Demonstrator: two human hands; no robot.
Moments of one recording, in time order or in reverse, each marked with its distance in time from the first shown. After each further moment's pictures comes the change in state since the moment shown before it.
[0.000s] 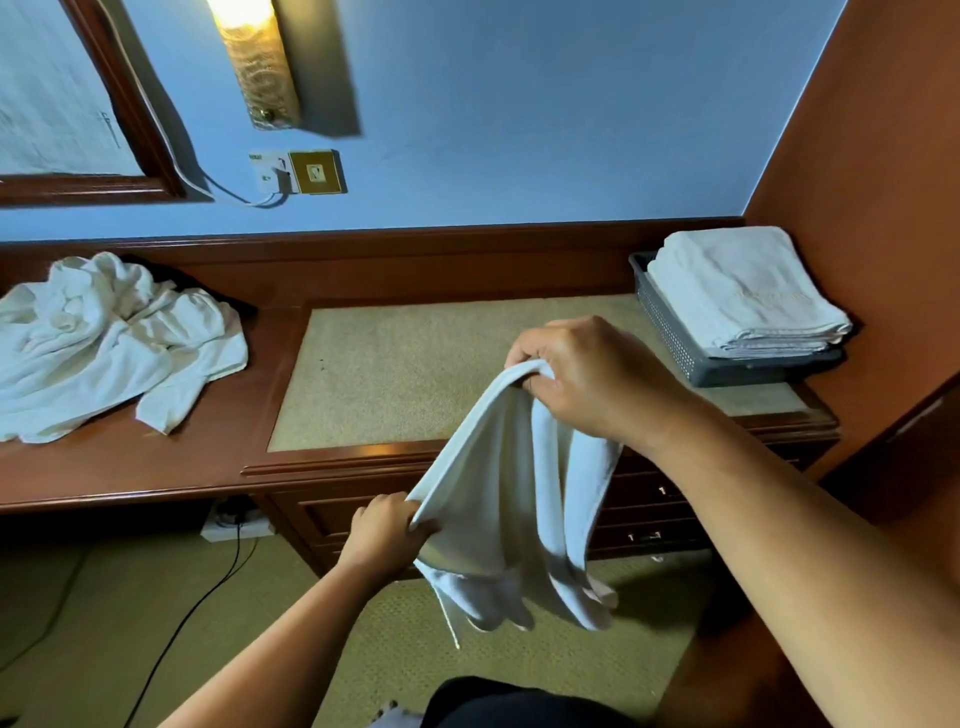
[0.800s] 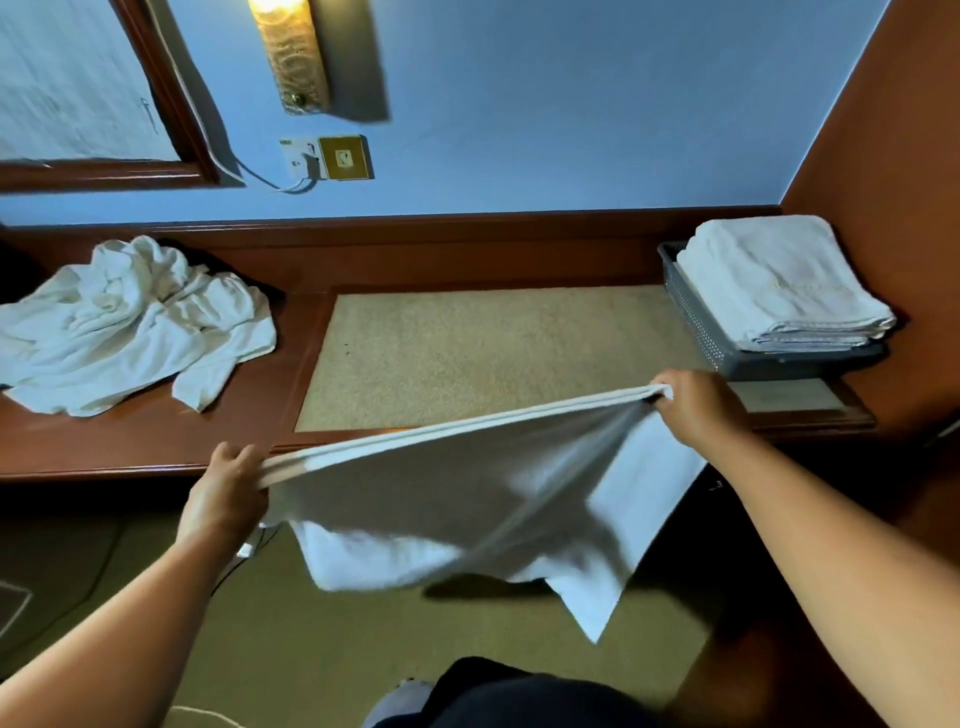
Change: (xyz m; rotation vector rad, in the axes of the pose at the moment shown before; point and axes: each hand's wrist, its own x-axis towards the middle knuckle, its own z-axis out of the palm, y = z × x) left_hand -0.028 -0.156 -0.084 0.119 0.330 -0.315; right_hand -0.030 0.151 0.089 -0.082 -0.067 0.633
